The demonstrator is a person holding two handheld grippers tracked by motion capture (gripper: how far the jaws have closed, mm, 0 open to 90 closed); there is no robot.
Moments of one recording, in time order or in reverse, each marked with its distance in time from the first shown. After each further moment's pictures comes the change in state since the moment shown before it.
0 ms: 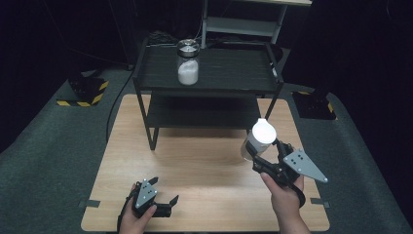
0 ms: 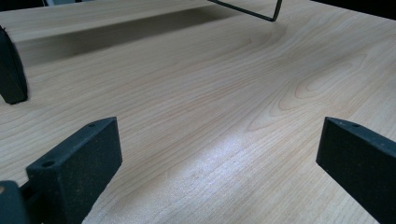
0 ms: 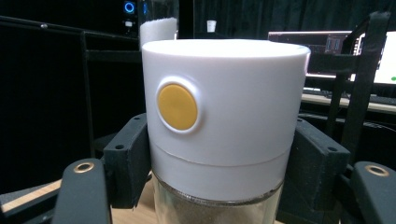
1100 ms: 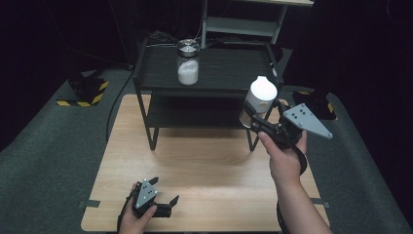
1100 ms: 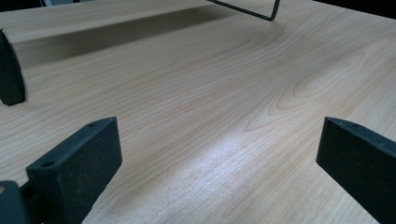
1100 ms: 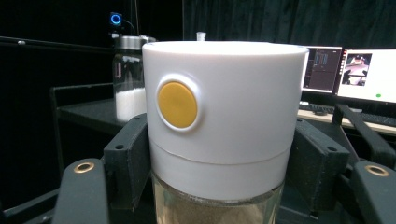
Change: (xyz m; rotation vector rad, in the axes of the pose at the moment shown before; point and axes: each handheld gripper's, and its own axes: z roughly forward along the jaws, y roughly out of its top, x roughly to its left) left arm 0.001 0.001 0.000 0.003 -0.007 0.008; right arm -0.002 0.090 0.061 0.004 -0.042 -0.019
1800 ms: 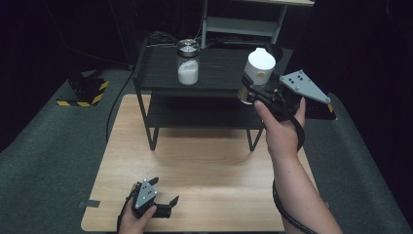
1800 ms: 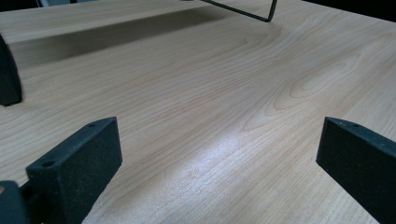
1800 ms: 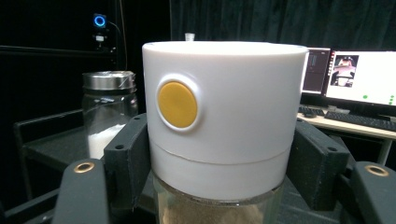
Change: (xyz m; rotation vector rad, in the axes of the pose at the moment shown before) left arm 0.001 -0.001 -0.001 -0.006 -0.008 -0.009; right arm 0.000 0.044 0.042 0.018 -0.051 0.008
